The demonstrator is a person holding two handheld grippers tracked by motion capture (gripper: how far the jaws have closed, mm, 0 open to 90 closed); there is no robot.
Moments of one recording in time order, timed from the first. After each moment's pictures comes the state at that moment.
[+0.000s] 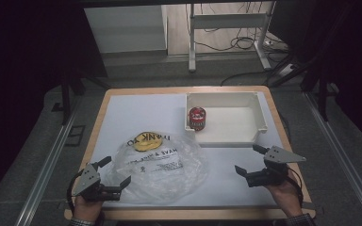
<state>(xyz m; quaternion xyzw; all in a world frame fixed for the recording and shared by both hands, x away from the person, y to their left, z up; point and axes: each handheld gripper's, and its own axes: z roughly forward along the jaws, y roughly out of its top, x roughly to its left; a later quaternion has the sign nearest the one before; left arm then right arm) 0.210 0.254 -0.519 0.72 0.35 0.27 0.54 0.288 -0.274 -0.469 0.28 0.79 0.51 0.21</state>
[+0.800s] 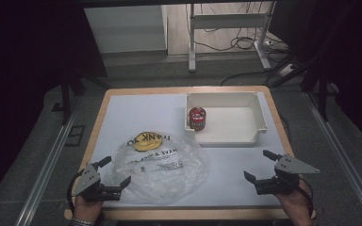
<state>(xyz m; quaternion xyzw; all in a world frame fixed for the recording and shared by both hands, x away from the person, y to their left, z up) 0.210 0.254 -0.519 0.72 0.35 0.27 0.53 0.263 -0.295 -0.468 0.29 0.78 0.50 0.24</state>
